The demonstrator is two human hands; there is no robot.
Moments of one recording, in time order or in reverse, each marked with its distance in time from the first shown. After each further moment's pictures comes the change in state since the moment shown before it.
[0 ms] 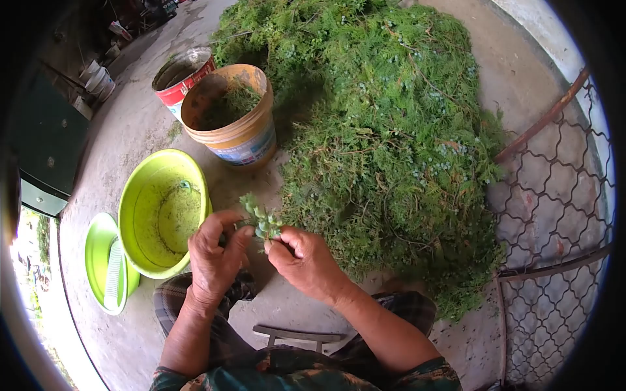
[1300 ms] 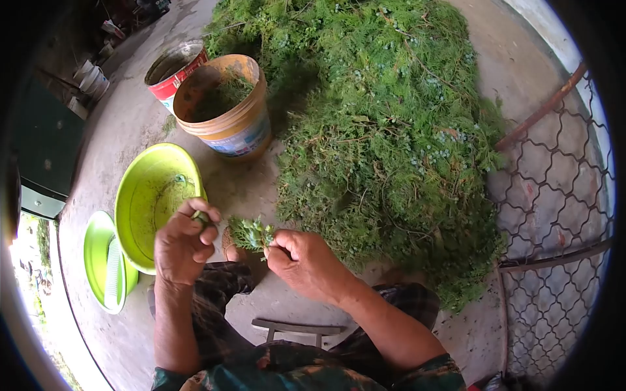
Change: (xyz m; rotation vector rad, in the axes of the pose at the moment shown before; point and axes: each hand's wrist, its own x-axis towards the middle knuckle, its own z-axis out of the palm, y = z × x) left_hand 0.011 -0.005 -0.036 -1.317 -0.077 -0.679; right_hand -0.013 0.000 -0.009 -0.146 -0.095 -0.009
